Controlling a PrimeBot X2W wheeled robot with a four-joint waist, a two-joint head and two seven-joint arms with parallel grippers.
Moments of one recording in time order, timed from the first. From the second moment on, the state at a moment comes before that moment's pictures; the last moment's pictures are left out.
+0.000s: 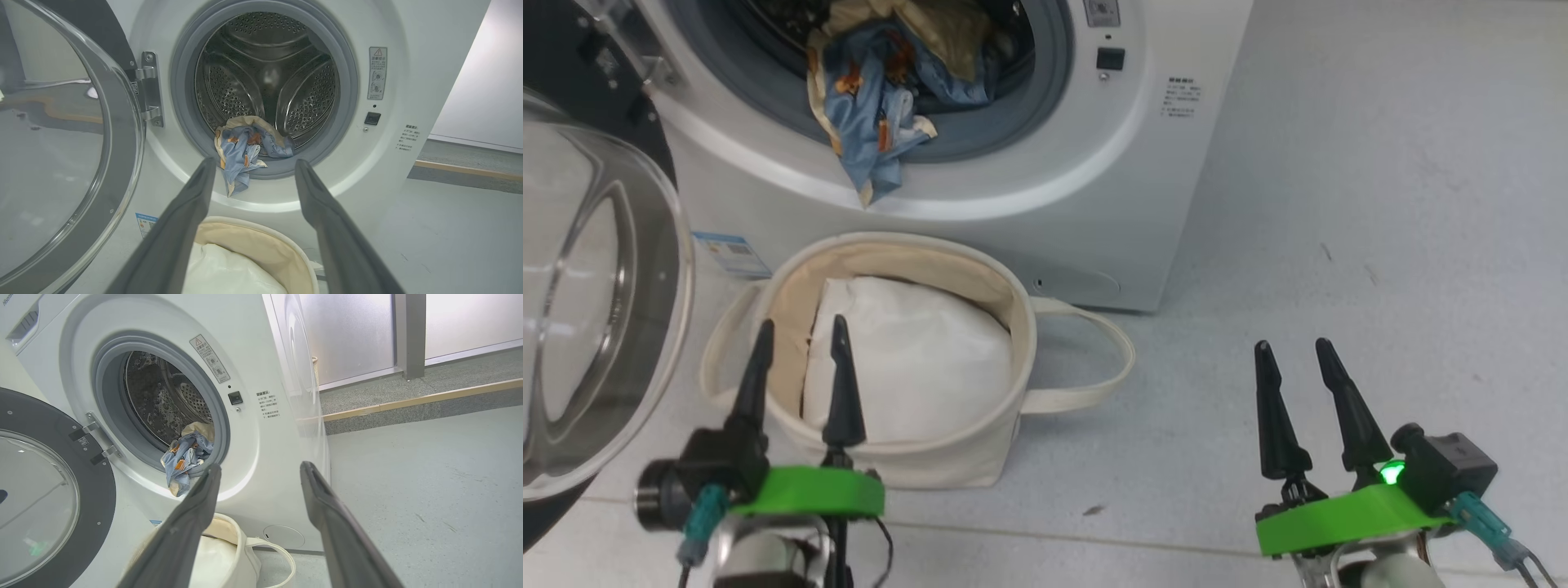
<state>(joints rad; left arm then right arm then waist) -0.18 0.04 -0.09 0.16 -0.17 0.18 -0.26 -0.03 -0.05 0.21 0.02 0.33 0.13 -0.25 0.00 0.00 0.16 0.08</state>
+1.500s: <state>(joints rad) -1.38 0.25 0.04 1.27 -0.05 0.31 -0.26 -0.27 -0.05 0.27 -0.03 0.34 0.13 -0.25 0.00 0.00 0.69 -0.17</state>
